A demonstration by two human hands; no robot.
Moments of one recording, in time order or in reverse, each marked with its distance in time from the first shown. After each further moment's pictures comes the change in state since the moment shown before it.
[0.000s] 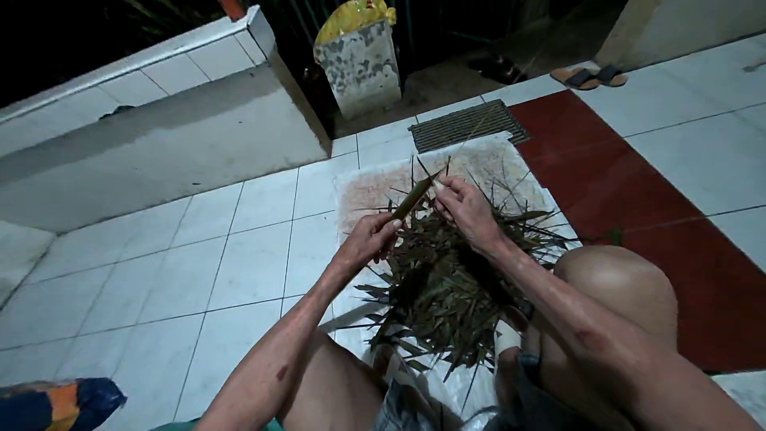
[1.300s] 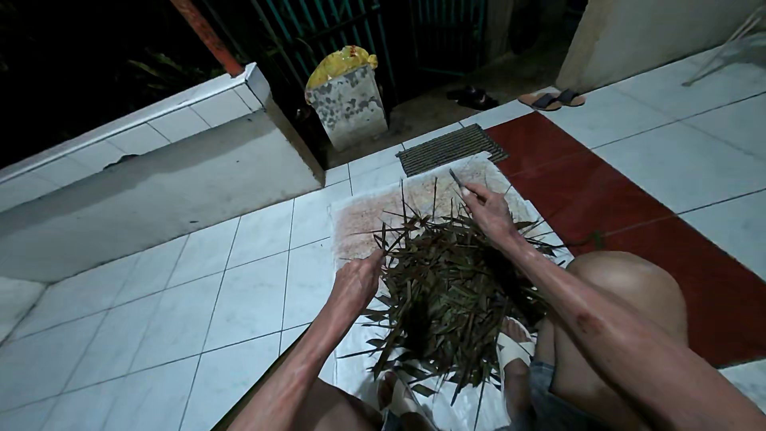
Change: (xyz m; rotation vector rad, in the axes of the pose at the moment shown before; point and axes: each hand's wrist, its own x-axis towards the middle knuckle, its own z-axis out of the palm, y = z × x) left_hand -0.040 0.035 0.025 0.966 0.132 -0.122; right_hand 0.013 0.024 -0.075 -0.328 0.269 0.054
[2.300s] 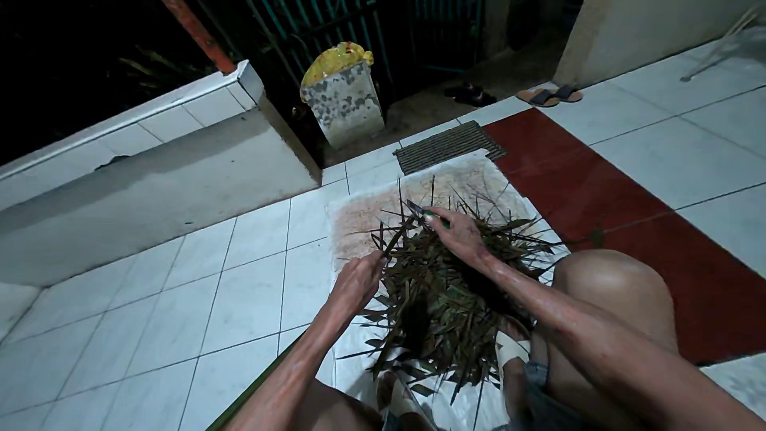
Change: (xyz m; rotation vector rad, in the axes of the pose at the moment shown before) left_hand 0.016 -0.005 0.007 -0.190 -0.129 -0.023; right_hand -0.020 -0.002 0.048 -0.216 -0.140 -0.110
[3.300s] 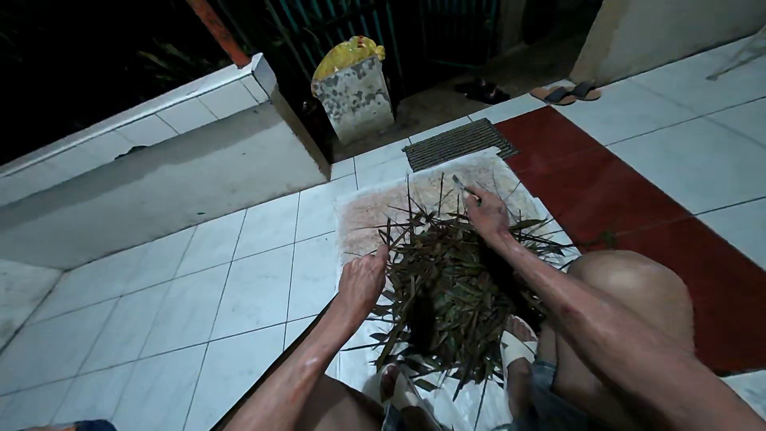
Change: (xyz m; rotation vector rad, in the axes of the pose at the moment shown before) left_hand -0.017 0.016 0.003 0.400 0.129 -0.044; right_hand 0.031 0.025 -0.021 -0.114 0.161 0.242
